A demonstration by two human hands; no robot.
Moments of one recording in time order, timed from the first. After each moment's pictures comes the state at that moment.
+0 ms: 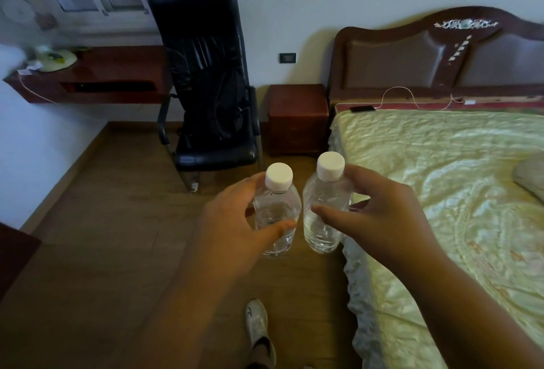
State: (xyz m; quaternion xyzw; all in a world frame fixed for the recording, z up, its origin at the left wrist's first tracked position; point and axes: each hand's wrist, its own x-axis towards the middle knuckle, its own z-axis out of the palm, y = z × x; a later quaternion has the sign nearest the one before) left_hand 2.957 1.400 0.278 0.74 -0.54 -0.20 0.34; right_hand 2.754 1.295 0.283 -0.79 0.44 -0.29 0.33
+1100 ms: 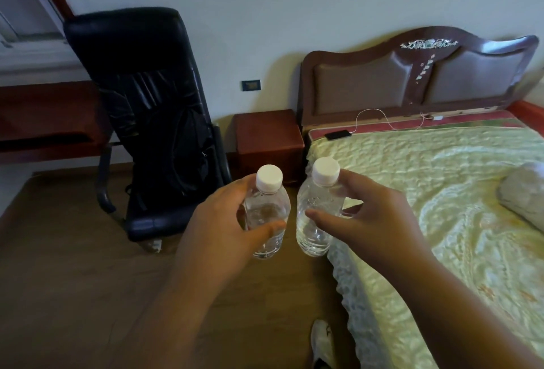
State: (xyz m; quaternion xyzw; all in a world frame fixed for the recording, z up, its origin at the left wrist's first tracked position) left_hand 3.110 1.114 0.266 0.70 -0.61 -0.19 0.33; right_hand 2.888 1.050 0.283 -0.74 0.52 -0.31 0.29
